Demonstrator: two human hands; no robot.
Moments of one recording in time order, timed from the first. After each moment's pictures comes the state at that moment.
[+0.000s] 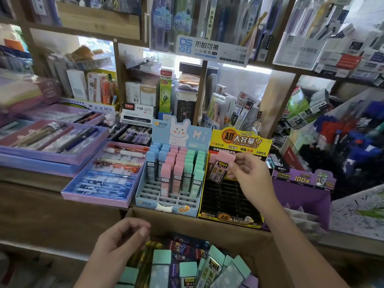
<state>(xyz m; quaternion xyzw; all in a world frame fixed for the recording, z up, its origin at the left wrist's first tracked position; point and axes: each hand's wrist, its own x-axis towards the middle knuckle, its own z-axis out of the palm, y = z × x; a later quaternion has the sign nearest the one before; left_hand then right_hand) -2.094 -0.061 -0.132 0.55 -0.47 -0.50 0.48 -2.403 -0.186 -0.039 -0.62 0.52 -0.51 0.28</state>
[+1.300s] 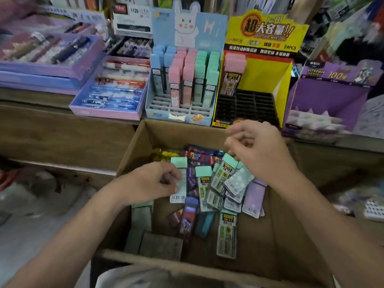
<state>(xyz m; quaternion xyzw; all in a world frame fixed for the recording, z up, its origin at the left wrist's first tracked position) -2.109 -0.042 -0.138 0.55 -0.69 -0.47 0.05 -2.377 -0.055 -0.087 -0.68 0.58 -0.35 0.28</state>
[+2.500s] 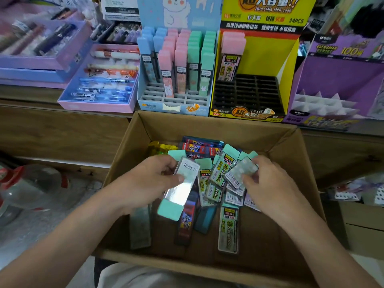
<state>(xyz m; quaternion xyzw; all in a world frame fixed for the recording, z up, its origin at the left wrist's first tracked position) -2.132 -0.025 -0.128 0.58 -0.54 -0.59 0.16 -2.395 -0.006 -0.134 -0.60 0.76 -0.06 0.26</state>
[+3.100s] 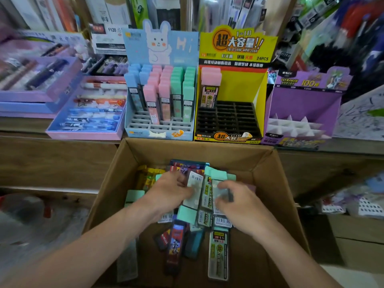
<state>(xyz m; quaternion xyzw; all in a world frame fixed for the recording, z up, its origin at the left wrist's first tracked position) -2.191 -0.059 -0.160 0.61 -0.51 -0.57 0.18 -2.383 -0.008 -0.136 -0.54 0.72 -0.13 0.41</state>
